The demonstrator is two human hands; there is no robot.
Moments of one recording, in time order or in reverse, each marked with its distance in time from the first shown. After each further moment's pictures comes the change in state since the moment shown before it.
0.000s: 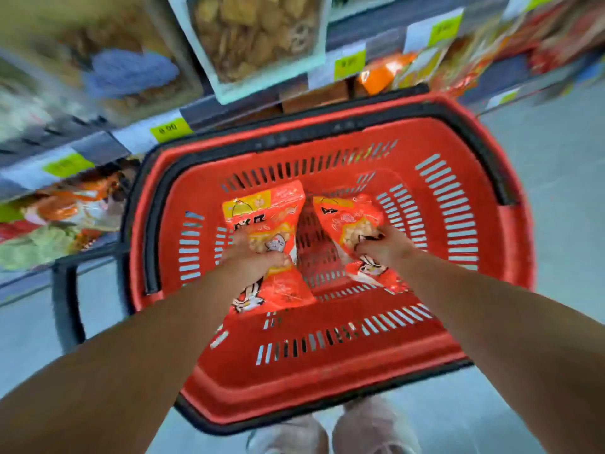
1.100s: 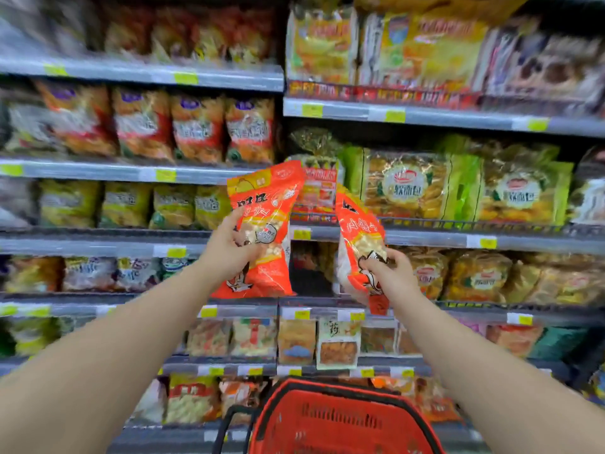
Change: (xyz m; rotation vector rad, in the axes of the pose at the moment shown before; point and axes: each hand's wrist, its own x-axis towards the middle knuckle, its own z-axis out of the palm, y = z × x) left_hand -0.636 0.077 -0.308 -0.404 0.780 1.028; right_hand -0.598 -0.203 -0.257 0.641 0.206 -1.061
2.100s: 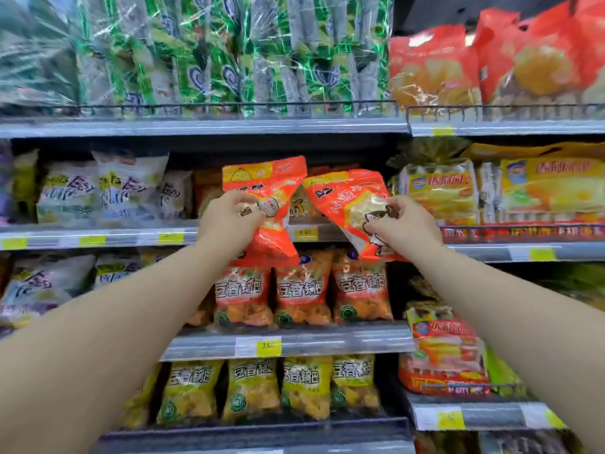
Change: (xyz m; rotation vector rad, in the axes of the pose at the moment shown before) left_hand 0.265 0.090 -0.291 0.206 0.491 0.430; right_hand 0.119 -0.311 0.284 -0.391 0.270 -0.622
